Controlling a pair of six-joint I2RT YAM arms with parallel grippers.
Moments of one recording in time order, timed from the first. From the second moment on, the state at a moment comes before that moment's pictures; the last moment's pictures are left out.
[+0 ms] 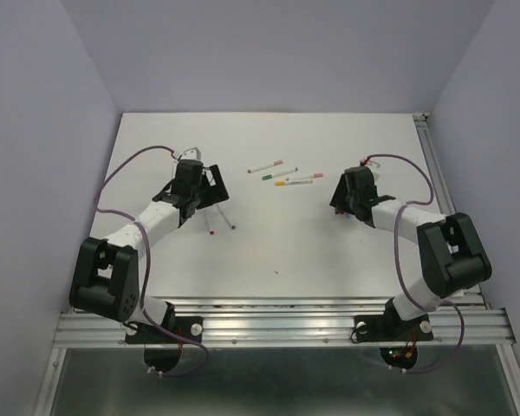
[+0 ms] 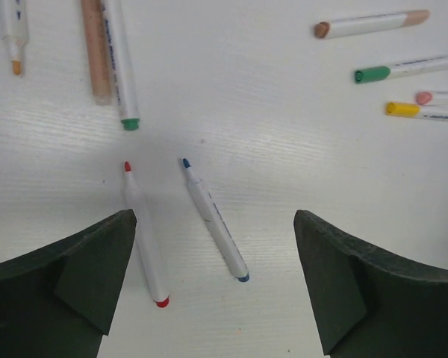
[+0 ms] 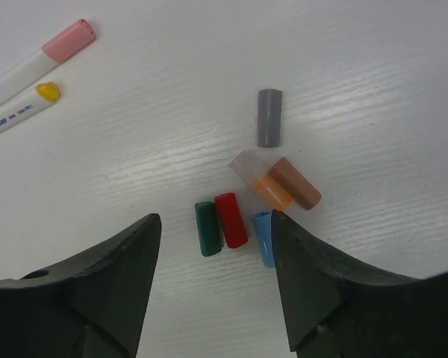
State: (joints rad) left arm -0.31 1.42 0.83 -0.15 -0.10 -0.54; right arm 0.30 1.58 0.80 0.00 0.30 0.58
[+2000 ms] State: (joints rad) left arm -0.44 2.45 2.11 -0.49 0.17 0.23; right arm 0.30 1.07 0.72 -0.18 0.12 0.51
